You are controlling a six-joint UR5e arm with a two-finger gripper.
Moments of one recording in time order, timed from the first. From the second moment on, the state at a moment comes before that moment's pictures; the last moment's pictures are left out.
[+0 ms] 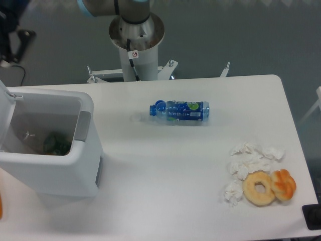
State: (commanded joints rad) arm 2.04 -1.54 -1.49 -0.83 0.83 -0.03
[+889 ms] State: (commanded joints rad) arm 1.87 -1.63 -1.49 -0.83 0.76 0.01
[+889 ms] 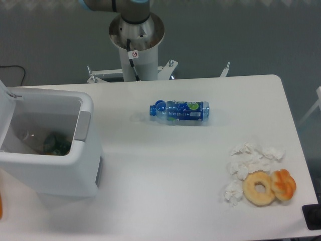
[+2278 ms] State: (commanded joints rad) arm 1.98 -1.62 -1.52 -0.84 0.78 0.16
